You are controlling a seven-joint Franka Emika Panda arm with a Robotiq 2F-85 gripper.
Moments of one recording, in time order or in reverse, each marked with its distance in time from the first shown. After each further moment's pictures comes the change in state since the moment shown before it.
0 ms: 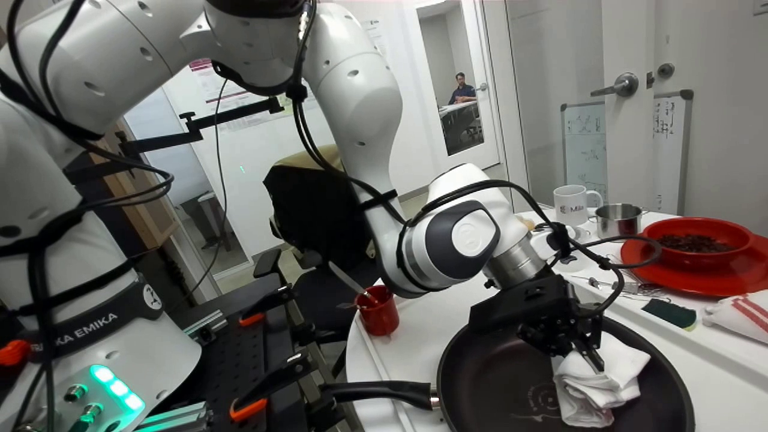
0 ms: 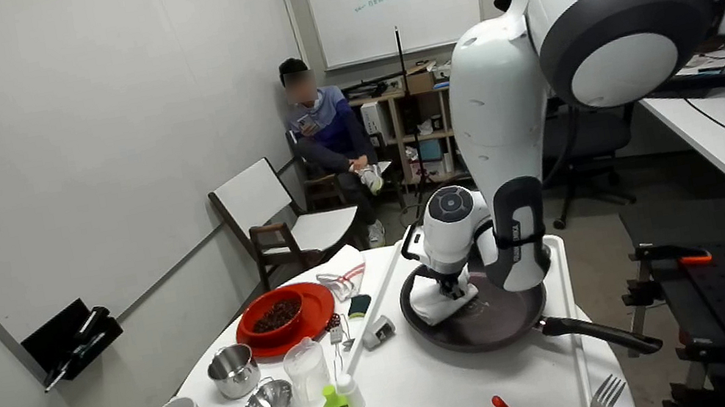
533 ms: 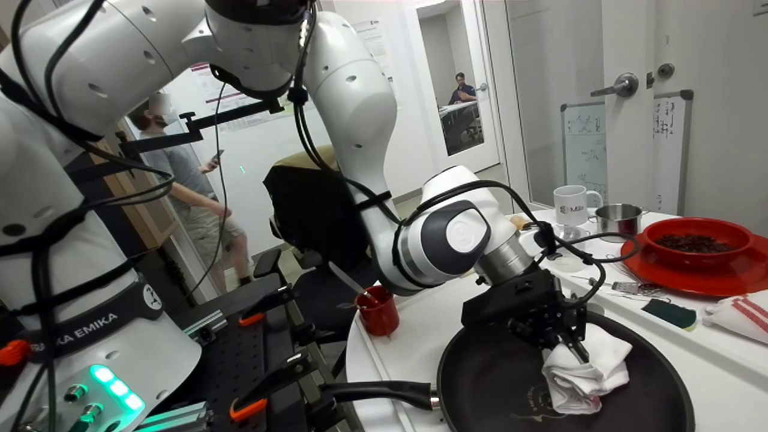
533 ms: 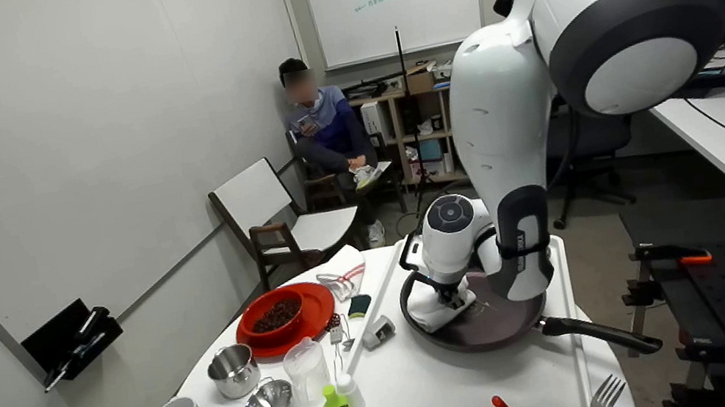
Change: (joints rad) arm 0.046 0.008 0.001 -0.007 0.000 0.000 0.004
